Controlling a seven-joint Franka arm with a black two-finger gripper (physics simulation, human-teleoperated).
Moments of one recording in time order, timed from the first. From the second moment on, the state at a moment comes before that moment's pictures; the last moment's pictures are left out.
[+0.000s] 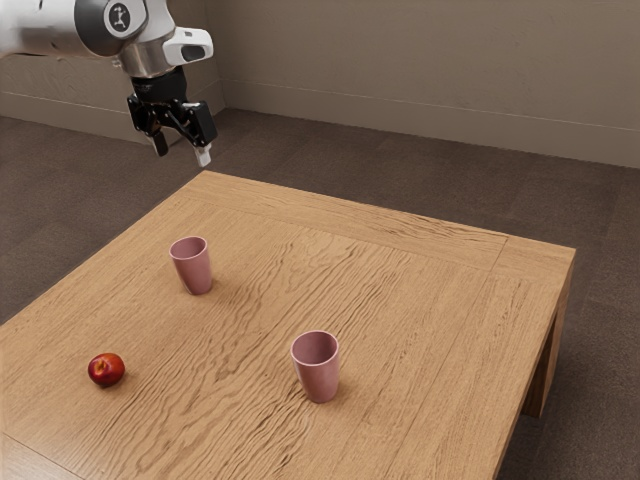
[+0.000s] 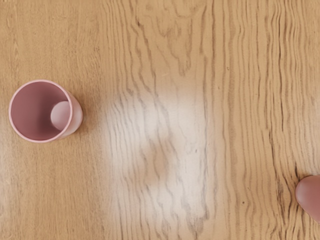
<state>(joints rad) -0.08 0.11 0.16 -1.49 -0.03 1.65 0.13</state>
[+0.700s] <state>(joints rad) 0.00 0.29 0.20 -1.49 -0.03 1.71 0.15</state>
